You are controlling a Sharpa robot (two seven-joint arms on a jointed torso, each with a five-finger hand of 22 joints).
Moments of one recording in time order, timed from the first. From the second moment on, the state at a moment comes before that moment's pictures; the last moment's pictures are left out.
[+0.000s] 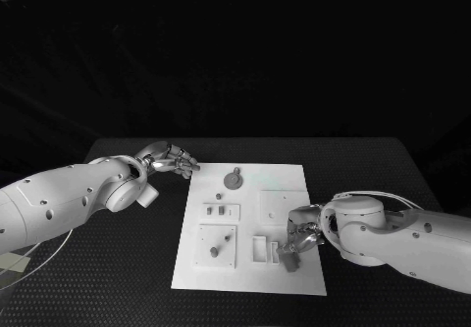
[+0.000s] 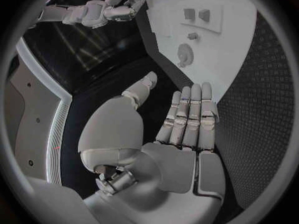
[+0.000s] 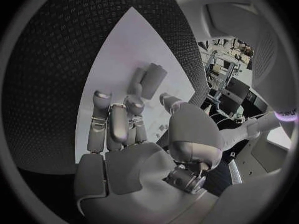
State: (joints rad) left arm 1.26 -0.84 -0.12 1.27 -0.58 -0.15 0.13; left_hand 1.07 -0.16 0.49 -0.19 0.05 0.79 0.20 0.28 0.53 1.03 0.17 0.07 0.26 0.83 0.14 0.48 0.54 0.06 0.92 0.05 0.07 0.92; right arm 1.21 -0.87 -0.18 1.75 -1.44 0.19 -0.52; right_hand 0.85 -0.23 0.47 0.24 0.05 1.08 0.04 0.29 0.85 1.23 -0.07 1.00 1.23 1.35 -0.16 1.45 1.19 0.24 1.19 -0.07 0.90 1.31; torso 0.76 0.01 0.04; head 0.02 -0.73
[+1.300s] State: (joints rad) left arm 1.26 -0.84 -0.12 1.27 -0.58 -0.14 0.12; left_hand 1.07 -0.16 0.49 -0.19 0.05 0.79 0.20 0.28 0.53 1.03 0.17 0.07 0.26 0.83 0.14 0.48 0.54 0.06 0.92 0.05 0.07 0.91; right arm 1.21 -0.86 -0.19 1.78 -1.57 0.25 -0.51; right_hand 0.92 -0.28 0.46 0.24 0.05 1.06 0.06 0.25 0.85 1.22 -0.05 0.99 1.24 1.32 -0.15 1.44 1.16 0.24 1.19 -0.06 0.89 1.31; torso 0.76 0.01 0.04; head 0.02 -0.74
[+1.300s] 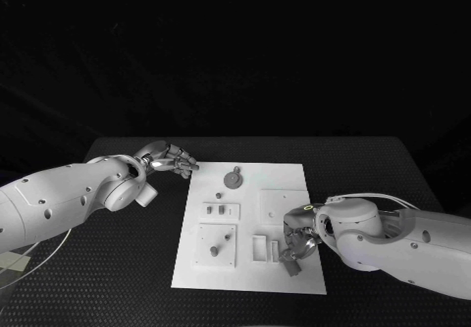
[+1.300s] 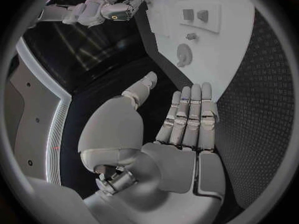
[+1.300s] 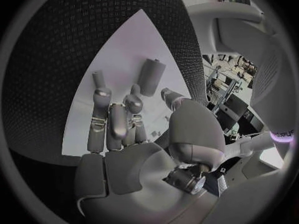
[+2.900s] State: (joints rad) left arm 1.26 -0.84 -0.12 1.27 -0.58 -0.13 0.11; left_hand 1.07 -0.16 0.49 -0.18 0.05 0.79 0.20 0.28 0.53 1.03 0.17 0.07 0.26 0.83 0.14 0.48 0.55 0.07 0.92 0.05 0.07 0.92; right arm 1.21 -0.84 -0.22 1.77 -1.62 0.31 -0.51; right_hand 1.05 -0.19 0.40 0.07 0.04 1.05 0.07 0.22 0.84 1.20 -0.03 0.99 1.24 1.29 -0.14 1.43 1.14 0.24 1.17 -0.04 0.88 1.31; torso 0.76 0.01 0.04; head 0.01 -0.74
